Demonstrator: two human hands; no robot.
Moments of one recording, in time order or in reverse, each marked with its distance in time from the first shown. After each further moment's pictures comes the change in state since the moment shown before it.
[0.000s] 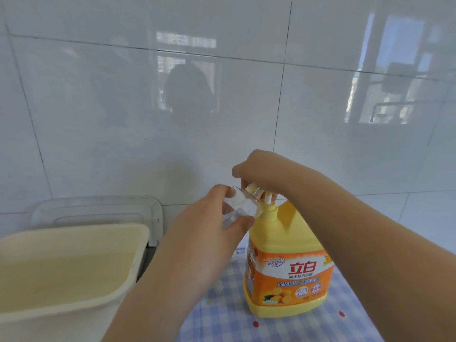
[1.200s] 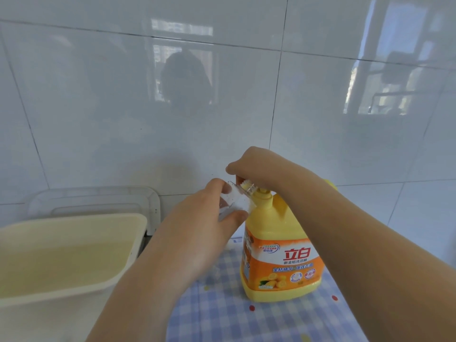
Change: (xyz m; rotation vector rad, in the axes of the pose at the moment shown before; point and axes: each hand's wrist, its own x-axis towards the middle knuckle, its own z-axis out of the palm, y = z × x) left_hand 0.000 -0.001 -0.001 0.101 -0.094 -0.009; right_hand 0.001 0.005 0.012 -0.035 0.036 -0.030
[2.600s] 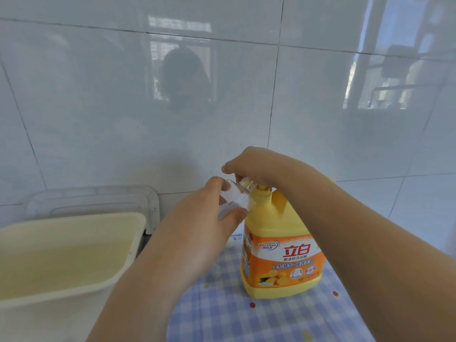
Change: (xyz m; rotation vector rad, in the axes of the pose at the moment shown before) left_hand 0.001 0.000 0.003 -0.015 -0.005 0.007; right_hand -0.005 0.000 -0.003 0.033 -0.061 -0.020
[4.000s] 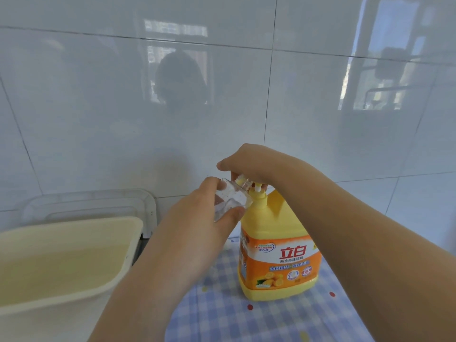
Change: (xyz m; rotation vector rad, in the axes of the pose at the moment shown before) left_hand -0.001 0.003 0.001 -0.019 0.045 -0.007; right_hand 0.000 -0.001 -0.008 0.005 -0.004 0.034
